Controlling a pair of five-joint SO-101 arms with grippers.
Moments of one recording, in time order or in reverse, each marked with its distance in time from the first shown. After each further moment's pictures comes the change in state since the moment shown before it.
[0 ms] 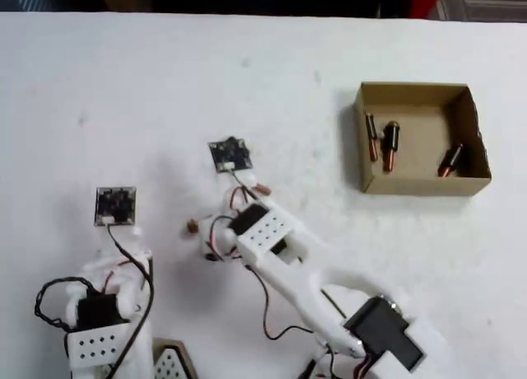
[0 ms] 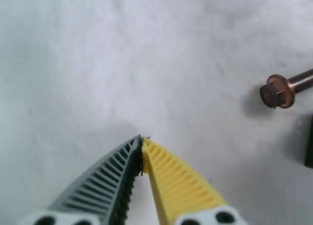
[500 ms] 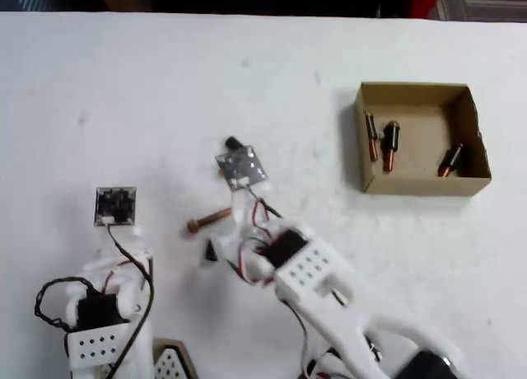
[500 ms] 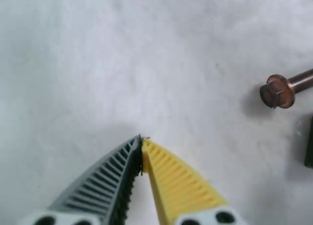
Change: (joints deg) left arm 0.0 0.0 0.0 0.0 0.0; right arm 0.5 -21.8 12.8 0.1 10.2
